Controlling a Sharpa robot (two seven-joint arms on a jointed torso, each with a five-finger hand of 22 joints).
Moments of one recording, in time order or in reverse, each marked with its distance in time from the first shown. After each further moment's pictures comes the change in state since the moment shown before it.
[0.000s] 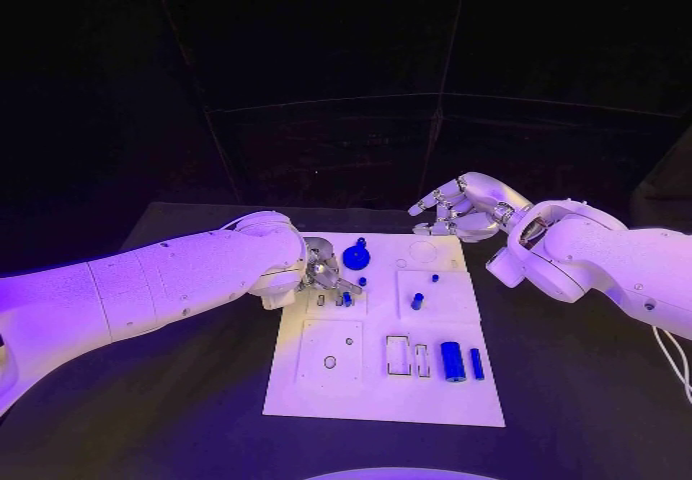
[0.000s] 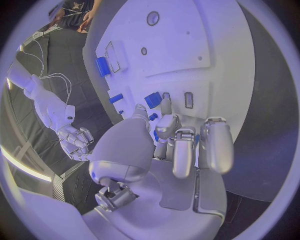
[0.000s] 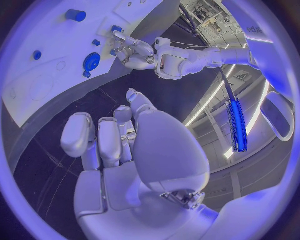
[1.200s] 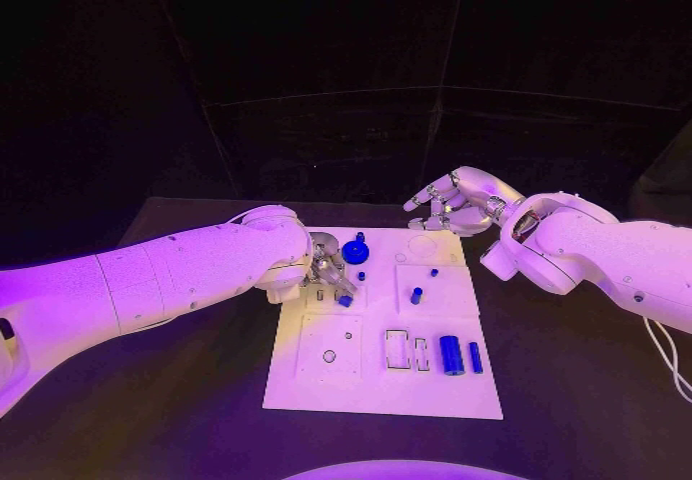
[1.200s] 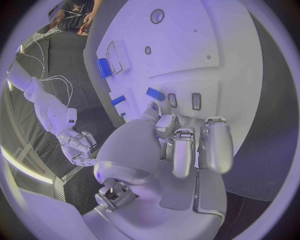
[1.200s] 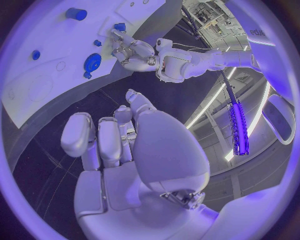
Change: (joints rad) left arm 0.002 0.029 -0.005 -0.016 -0.003 0.012 0.010; left_hand 0.226 0.066 0.157 -0.165 0.006 -0.056 -0.014 0.042 0.040 0.002 -0.009 0.004 0.004 0.002 -0.009 0.000 0.000 0.000 0.000 0.000 0.004 0.012; right arm 0.000 0.023 0.000 -0.012 -0.022 0.001 -0.019; right_hand 0.000 0.000 0.012 -0.001 0.011 0.000 0.000 0.004 0.000 0.000 0.000 0.013 0.009 0.000 0.000 0.000 0.011 0.000 0.000 0.000 -0.004 0.003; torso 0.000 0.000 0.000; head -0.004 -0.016
